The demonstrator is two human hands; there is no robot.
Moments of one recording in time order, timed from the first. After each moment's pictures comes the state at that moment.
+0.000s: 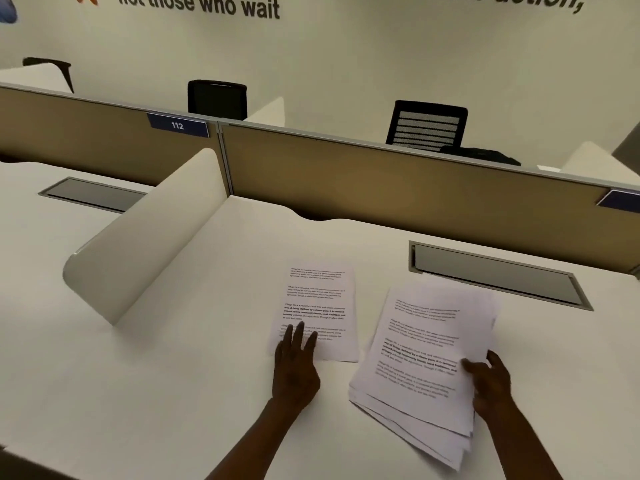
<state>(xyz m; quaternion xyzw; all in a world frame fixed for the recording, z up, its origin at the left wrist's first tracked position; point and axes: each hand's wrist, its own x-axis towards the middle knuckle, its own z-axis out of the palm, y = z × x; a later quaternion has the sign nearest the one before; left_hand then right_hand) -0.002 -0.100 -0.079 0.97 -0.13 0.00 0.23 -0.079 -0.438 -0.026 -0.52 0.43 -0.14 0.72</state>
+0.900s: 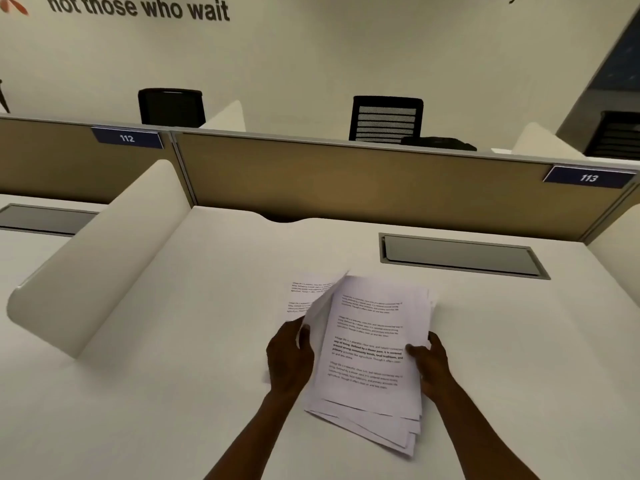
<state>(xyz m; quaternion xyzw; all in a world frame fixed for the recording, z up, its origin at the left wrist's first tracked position) 0.007 -0.136 -0.019 0.86 -0.06 0.09 0.51 -0.062 -0.399 -0.054 -0.56 0.41 -0.08 0.71</state>
